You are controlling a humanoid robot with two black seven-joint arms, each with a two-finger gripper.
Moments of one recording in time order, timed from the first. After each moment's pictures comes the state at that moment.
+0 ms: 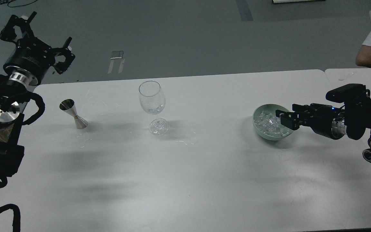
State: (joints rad) left arm -0.55 0.39 -1.48 -1.06 0.25 -0.19 0.12; right arm 0.69 -0.78 0.38 1.28 -1.73 0.09 0.10
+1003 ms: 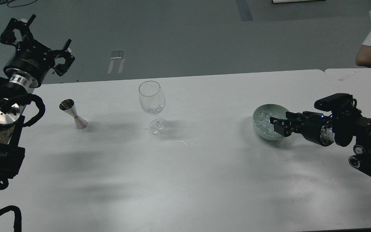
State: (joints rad) left arm -0.54 0.38 -1.49 -1.06 0.24 -0.19 0.12; right arm 0.66 -0.68 0.37 1.19 -1.76 0.08 0.08
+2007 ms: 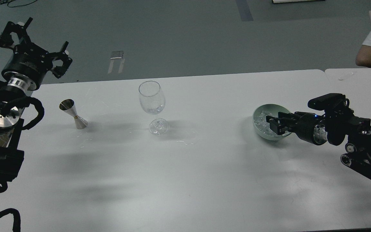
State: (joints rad) left arm -0.52 0.39 -1.50 -1.06 0.24 -0.19 0.10; right arm 0.67 -0.64 0.37 1.16 -1.75 0.09 0.08
